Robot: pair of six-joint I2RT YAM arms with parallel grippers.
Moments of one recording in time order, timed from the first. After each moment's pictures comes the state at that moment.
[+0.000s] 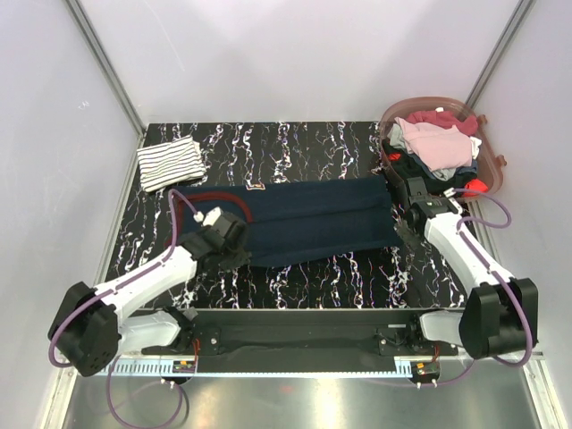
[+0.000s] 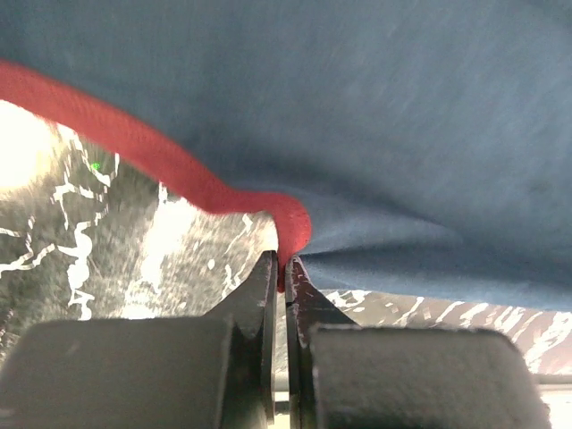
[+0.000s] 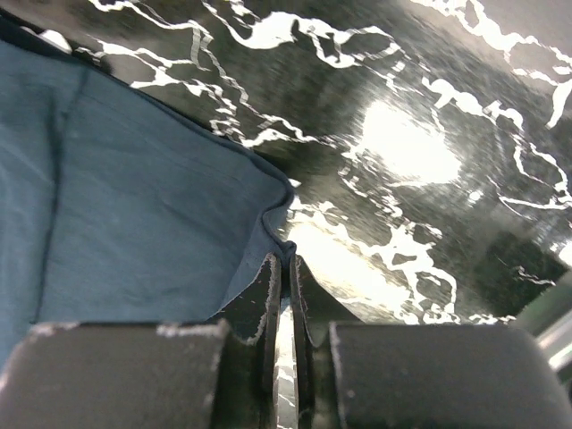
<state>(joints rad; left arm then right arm) -0.68 1.15 0.64 -0.56 -0.18 -1.14 0.17 1.25 0.89 -0.87 0.41 1.15</state>
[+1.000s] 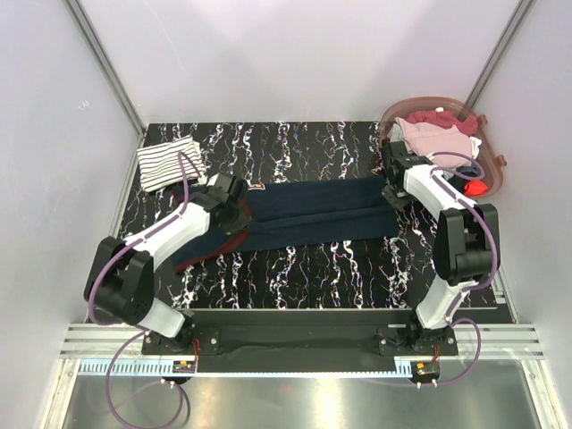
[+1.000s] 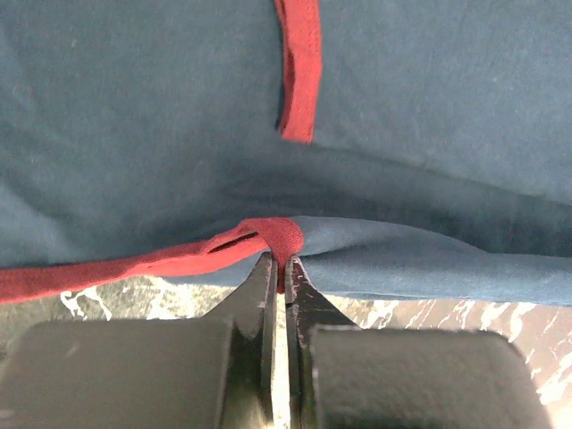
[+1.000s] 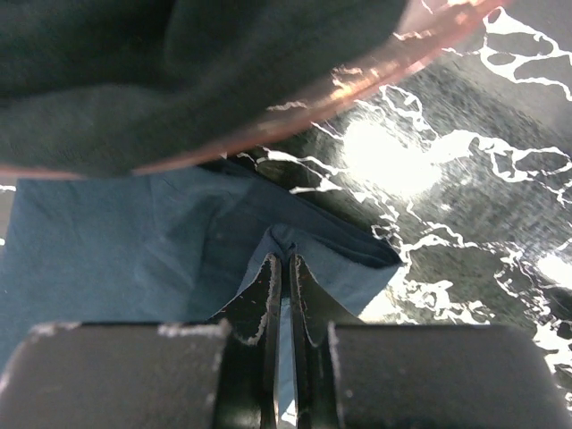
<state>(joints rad) -0.44 1.48 0.97 -0.54 -0.13 -0.90 0.16 1.76 1.31 -0.81 0.46 1.11</state>
